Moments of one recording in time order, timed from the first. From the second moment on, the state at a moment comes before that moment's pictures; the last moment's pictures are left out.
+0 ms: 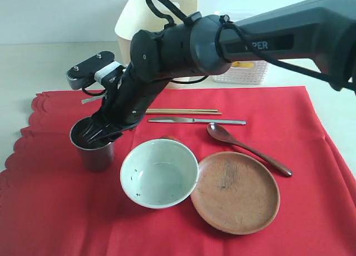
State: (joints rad) left arm 0.04 0.01 0.00 -0.07 0.20 -0.05; right arm 0.81 2.18 -1.55 0.36 0.56 -0.37
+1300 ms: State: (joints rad) left arm 0.04 0.01 0.00 -0.07 0.20 -0.05; right arm 0.81 2.07 -1.55 0.37 0.52 -0.36
